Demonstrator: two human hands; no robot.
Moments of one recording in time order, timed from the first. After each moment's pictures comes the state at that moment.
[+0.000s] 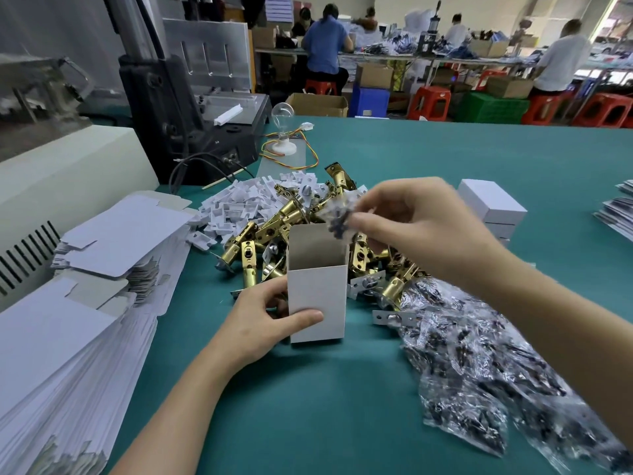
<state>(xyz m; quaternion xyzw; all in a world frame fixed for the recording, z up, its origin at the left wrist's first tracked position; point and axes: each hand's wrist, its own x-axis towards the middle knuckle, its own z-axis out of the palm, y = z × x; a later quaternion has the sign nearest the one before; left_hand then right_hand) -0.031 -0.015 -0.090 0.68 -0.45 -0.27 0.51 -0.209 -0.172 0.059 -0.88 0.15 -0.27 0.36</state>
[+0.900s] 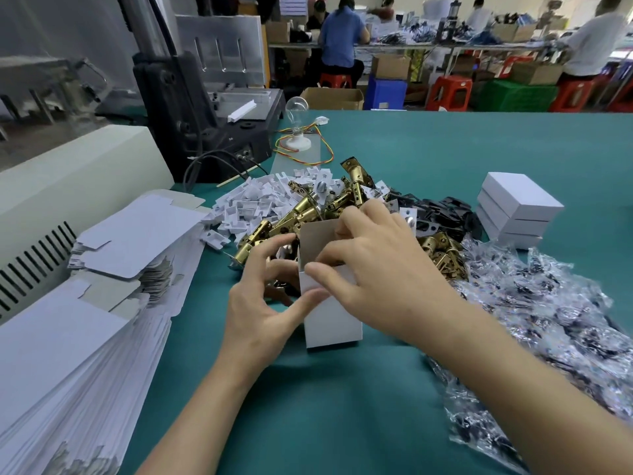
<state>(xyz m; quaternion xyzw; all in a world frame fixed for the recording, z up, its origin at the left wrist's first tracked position) -0.043 -0.013 -0.077 0.64 -0.44 -0.03 0.63 -0.171 -0.133 0.018 -0.97 0.16 -0.18 -0.01</state>
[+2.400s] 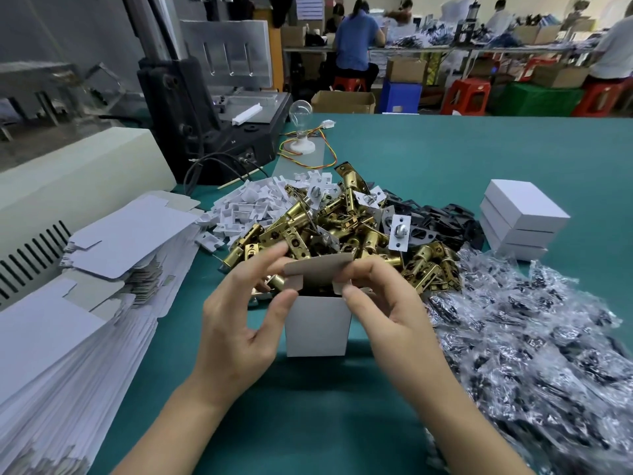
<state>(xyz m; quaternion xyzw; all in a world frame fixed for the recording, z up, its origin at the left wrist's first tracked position) -0.057 -0.010 -0.068 0.61 -0.54 0.18 0.55 -0.207 -0.135 -0.042 -0.74 0.14 -0.33 0.56</state>
